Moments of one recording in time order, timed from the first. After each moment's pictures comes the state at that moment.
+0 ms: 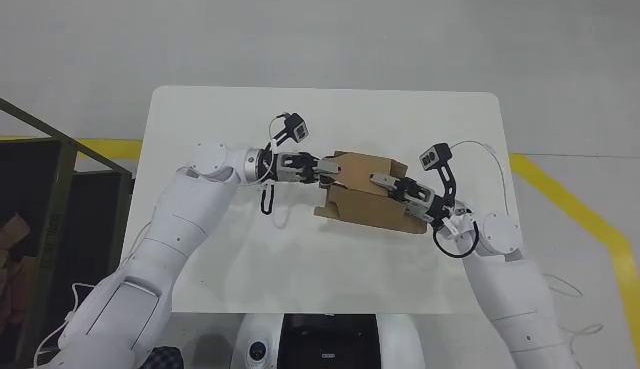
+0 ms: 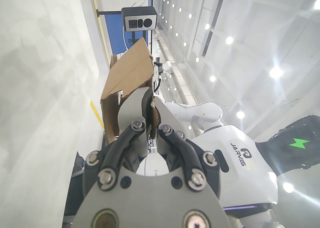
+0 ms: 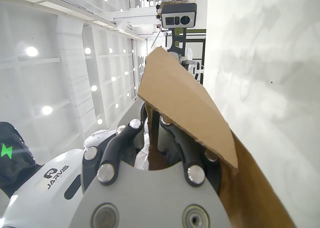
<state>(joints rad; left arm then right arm) 0.87 -1.22 -1.04 -1.04 -0.63 -0.28 -1.38 -1.32 -1.23 1.30 -1.47 0.50 -0.25 1.00</state>
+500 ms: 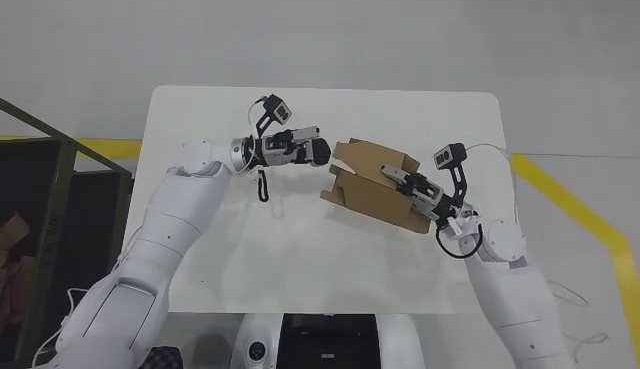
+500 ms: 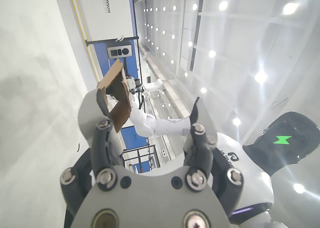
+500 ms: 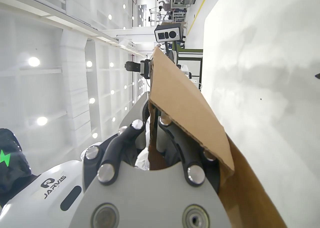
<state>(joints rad) 0.88 -1.22 -1.12 -1.03 -0.73 -0.34 -1.31 -1.38 -1.23 1.34 -1.53 0.48 -0.29 0.86</state>
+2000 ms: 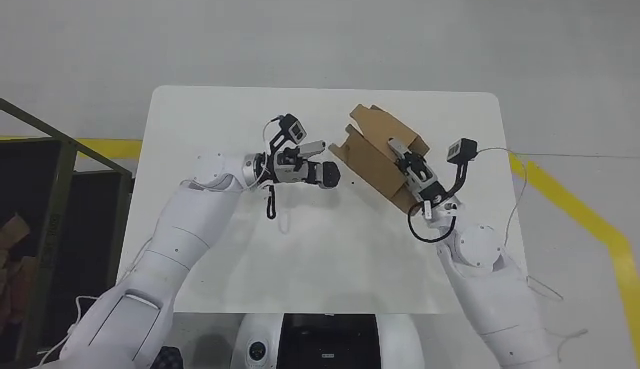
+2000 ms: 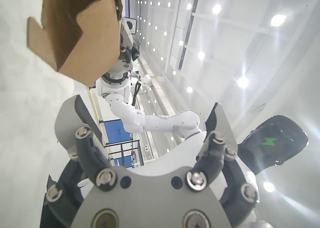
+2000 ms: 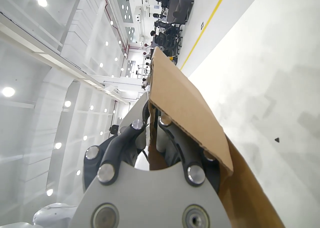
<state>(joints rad) 0.94 -1.23 -1.07 -1.09 -0.76 -0.26 -1.31 -1.38 -1.26 1.23 -1.57 0.25 -0.32 0.31</state>
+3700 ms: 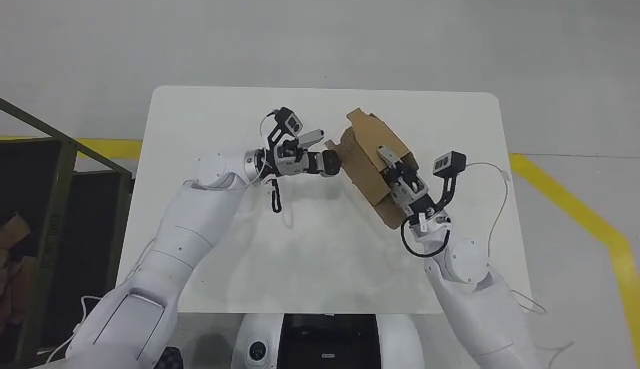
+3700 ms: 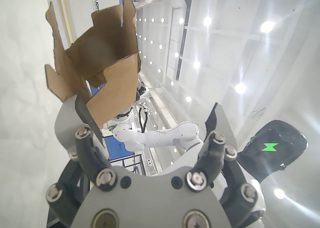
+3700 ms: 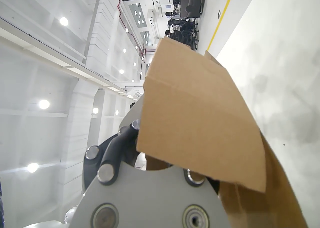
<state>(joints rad) 0.94 -1.25 -1.09 -1.07 -0.76 -0.31 -1.24 -1.46 -1.29 1.19 -1.68 0.37 -0.31 0.27</state>
